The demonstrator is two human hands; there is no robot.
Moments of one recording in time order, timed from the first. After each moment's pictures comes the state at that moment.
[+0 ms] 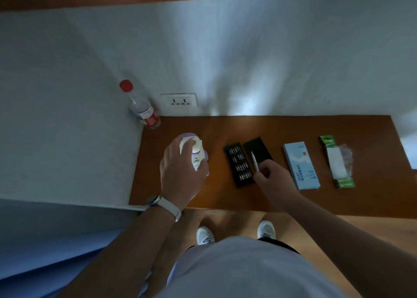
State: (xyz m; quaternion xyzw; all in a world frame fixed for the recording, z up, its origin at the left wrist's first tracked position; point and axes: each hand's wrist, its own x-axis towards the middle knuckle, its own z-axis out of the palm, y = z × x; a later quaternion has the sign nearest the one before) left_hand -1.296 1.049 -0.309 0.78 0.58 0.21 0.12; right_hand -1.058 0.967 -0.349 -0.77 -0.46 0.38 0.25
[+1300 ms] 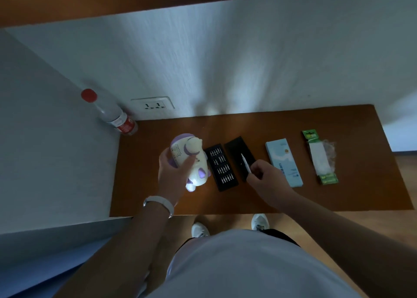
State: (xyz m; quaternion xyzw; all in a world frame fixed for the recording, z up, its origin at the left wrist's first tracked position) left_hand -1.254 1.070 -0.367 0.45 0.65 0.32 0.53; right_hand -1.011 0.963 -0.352 -0.75 -0.45 0.43 0.24
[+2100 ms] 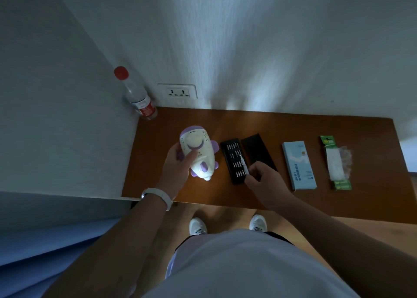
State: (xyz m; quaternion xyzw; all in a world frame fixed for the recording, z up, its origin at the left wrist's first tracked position) left_hand -1.308 1.068 -0.370 0.47 0.60 0.30 0.58; right_hand -1.065 0.967 -0.348 -0.72 -0.48 0.45 0.24
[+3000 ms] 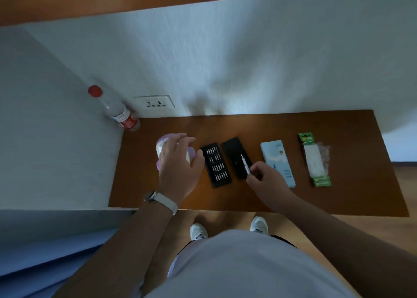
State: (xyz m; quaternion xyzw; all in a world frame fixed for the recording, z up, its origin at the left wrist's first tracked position) left_hand -1.216 1.039 -0.303 0.77 0.56 0.28 0.16; right_hand -0.994 0.944 -0.353 -0.72 -0.47 0.44 0.28
